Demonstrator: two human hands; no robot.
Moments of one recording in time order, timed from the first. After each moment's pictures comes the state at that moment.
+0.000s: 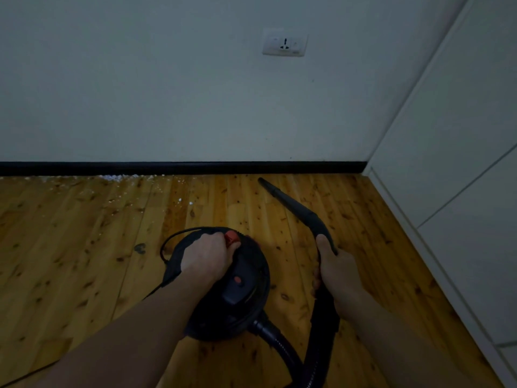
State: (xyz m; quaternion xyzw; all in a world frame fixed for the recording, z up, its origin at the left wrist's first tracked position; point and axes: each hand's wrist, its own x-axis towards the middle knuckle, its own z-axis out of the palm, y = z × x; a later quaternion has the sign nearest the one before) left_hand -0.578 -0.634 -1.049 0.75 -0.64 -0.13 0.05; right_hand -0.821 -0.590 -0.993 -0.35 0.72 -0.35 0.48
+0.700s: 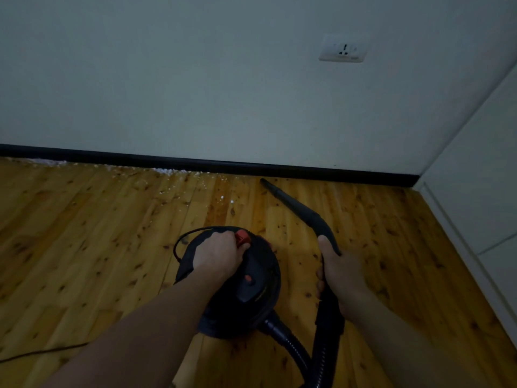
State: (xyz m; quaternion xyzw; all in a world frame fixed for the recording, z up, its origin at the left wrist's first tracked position) left_hand -0.512 -0.614 -1.040 0.79 -0.59 -0.13 0.04; right_hand -0.749 -0.603 -1.001 -0.40 0.69 -0.32 0.51
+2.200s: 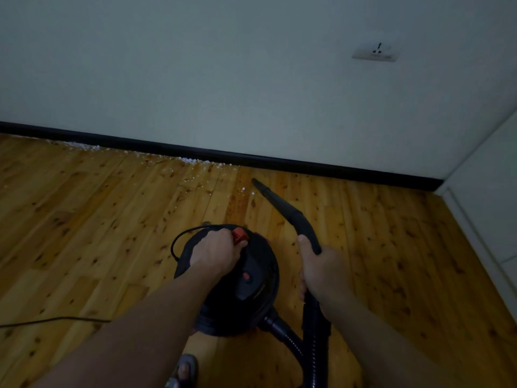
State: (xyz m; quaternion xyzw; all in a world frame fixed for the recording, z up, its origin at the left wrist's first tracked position) left_hand -0.453 -0.560 -1.048 0.82 -0.54 -0.17 0.07; right_hand -0.670 -0.551 -0.994 -0.52 0.66 -0.27 0.47
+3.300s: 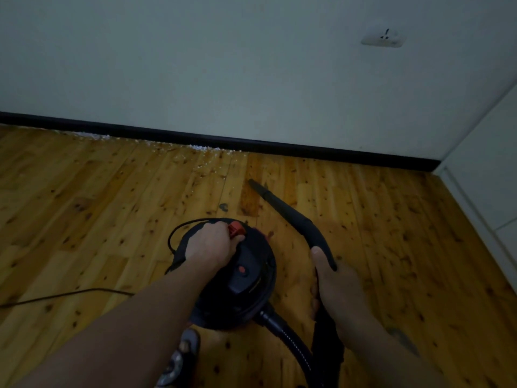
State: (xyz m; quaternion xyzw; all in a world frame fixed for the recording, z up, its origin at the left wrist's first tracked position) left_hand -0.387 -0.459 -1.043 0.82 -0.55 -0.15 0.07; right_hand -0.632 -0.416 -0.997 -0.47 0.68 -0.28 0.50
